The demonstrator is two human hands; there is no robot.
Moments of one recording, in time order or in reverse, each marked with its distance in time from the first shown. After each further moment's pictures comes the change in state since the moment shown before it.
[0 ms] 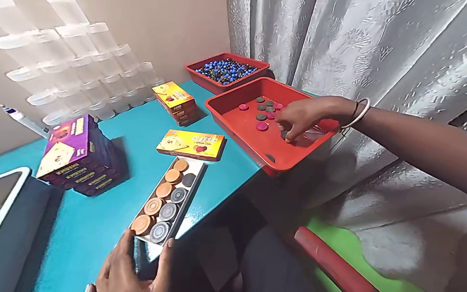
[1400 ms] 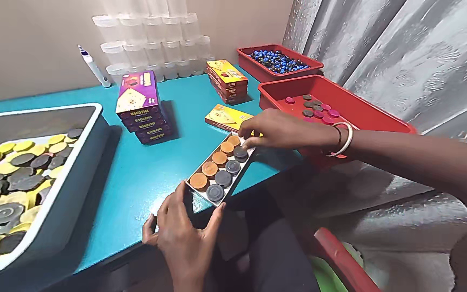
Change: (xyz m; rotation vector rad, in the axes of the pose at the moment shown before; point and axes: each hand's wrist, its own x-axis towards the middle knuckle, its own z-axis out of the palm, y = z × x) left_hand -0.007 -0.001 0.004 -0.034 0.142 0.014; right_hand 0.063 -0.193 -0.008 0.063 0.381 -0.519
